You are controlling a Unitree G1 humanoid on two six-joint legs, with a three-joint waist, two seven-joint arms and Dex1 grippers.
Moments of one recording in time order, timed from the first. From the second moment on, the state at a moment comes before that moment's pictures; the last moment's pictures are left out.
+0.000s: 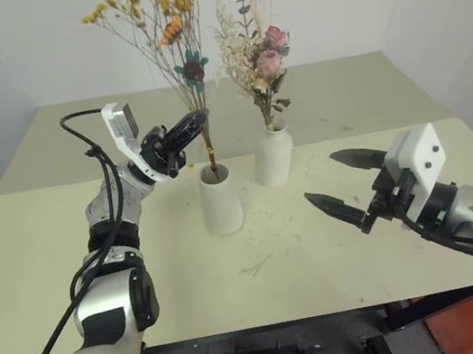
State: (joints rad) left arm -1.09 0.33 0.28 0.90 -0.62 0.30 -1.46; right arm -0.18 -0.74 -0.23 -0.75 0.62 0.67 0.52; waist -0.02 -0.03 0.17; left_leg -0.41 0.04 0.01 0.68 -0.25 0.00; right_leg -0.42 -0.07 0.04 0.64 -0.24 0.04
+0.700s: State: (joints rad) left arm -0.87 0.45 0.18 0.72 -0.49 0.29 -1.47; right arm -0.19 -0.72 -0.20 -0.72 0.56 0.63 0.53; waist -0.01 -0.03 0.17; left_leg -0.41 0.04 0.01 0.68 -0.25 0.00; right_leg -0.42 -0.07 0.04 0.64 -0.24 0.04
